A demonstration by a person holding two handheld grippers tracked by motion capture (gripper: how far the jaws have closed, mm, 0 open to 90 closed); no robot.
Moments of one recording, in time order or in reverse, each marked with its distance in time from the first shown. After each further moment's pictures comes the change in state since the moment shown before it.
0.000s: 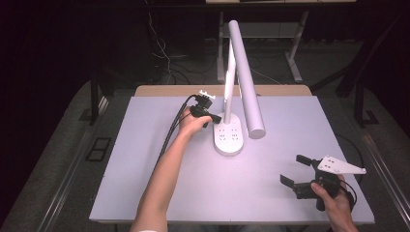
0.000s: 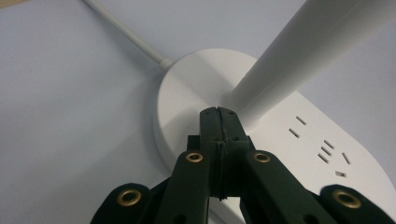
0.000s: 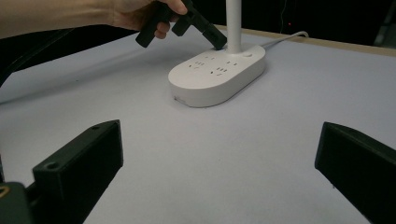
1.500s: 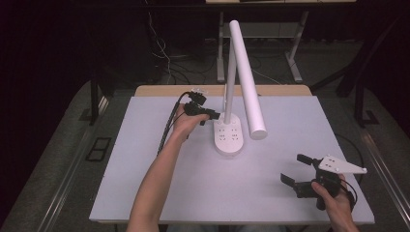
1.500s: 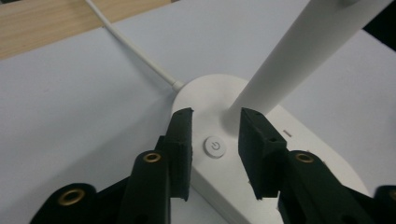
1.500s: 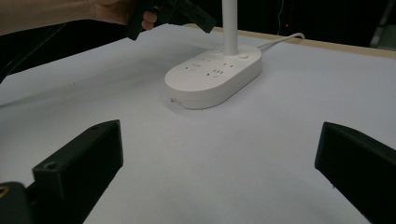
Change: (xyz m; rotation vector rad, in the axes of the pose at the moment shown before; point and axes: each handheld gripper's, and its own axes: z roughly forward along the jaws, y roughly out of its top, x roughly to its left) left arm 0.000 0.001 -0.034 -0.077 0.022 0.039; right arm -0.002 0.001 0.000 -0.008 -0.008 0.002
